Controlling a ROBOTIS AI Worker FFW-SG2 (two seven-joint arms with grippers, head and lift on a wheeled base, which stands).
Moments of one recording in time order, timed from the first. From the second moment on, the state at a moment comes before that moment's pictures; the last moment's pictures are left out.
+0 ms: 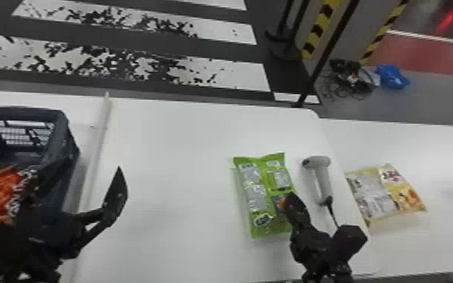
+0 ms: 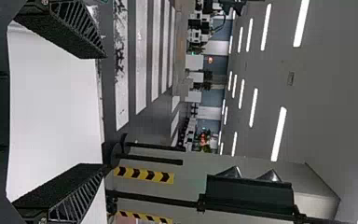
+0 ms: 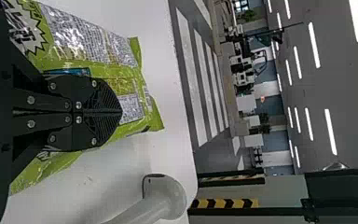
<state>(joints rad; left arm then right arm) 0.59 0.20 -0.14 -1.96 0.15 -0.20 -0.10 0.41 -0.02 -0.18 -1.41 -0.23 -0.26 0.25</state>
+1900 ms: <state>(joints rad) 0.62 0.20 -0.13 -1.96 0.16 -0.29 -0.08 0.27 -0.21 -0.31 -1.44 -0.13 -0.01 0.39</state>
